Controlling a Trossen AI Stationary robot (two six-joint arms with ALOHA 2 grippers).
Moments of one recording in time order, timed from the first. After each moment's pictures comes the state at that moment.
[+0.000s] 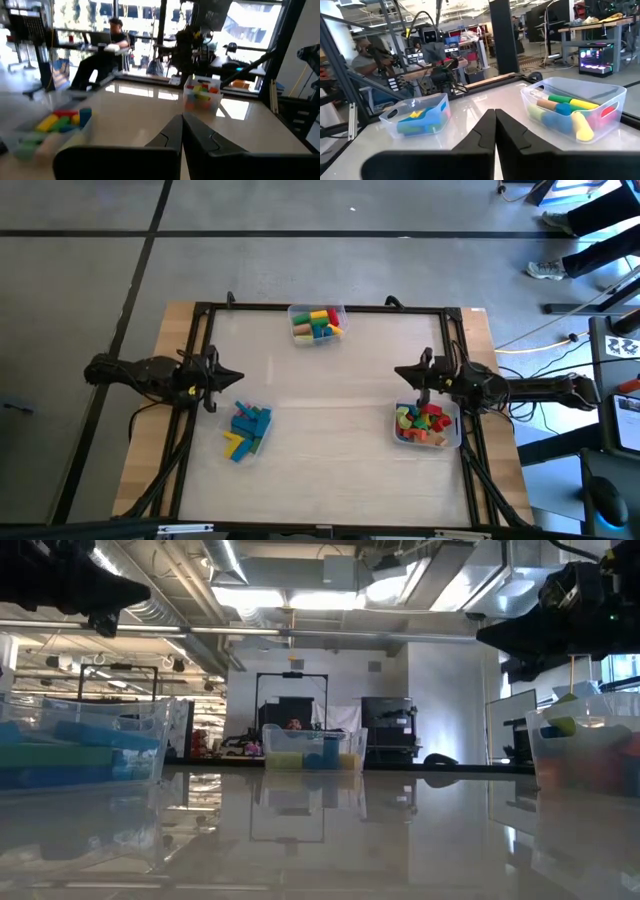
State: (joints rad) left arm -0.23 0.00 0.21 -0.20 -0.40 -0.08; right arm -0.07 0.37 0.01 0.43 0.15 0.21
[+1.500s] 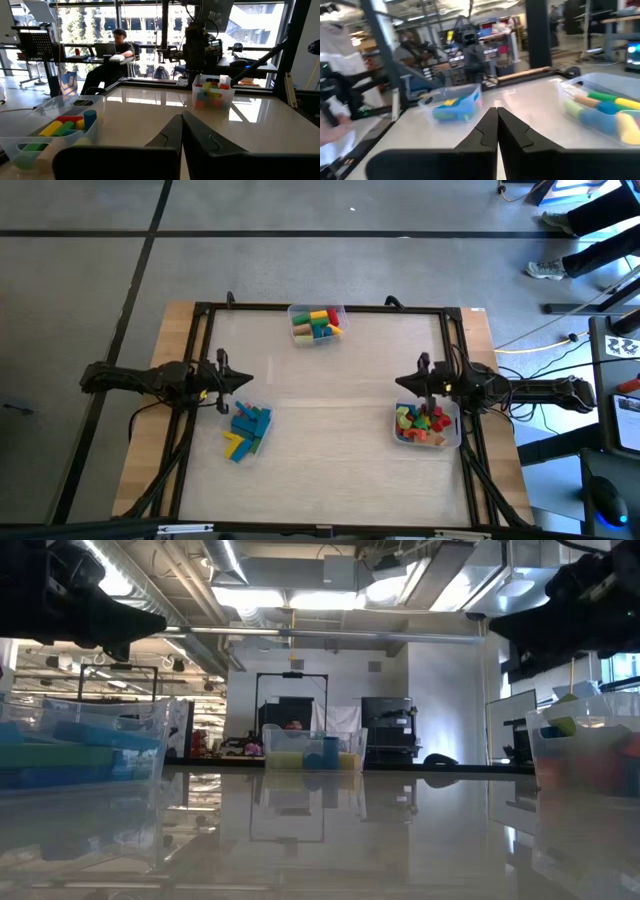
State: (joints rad) left arm -0.11 0.02 0.01 0.05 -0.30 0.00; right arm -0.07 0.28 0.01 0.34 -0.03 0.20
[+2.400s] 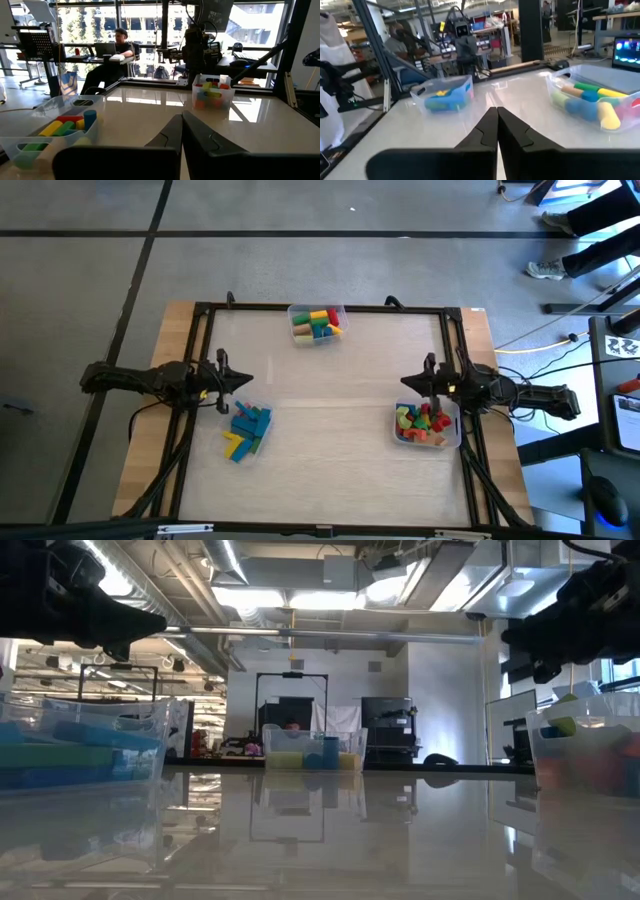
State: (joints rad) left arm -0.11 0.02 0.01 0.05 -0.30 0.00; right arm -0.07 0.00 0.01 0.02 0.01 0.18
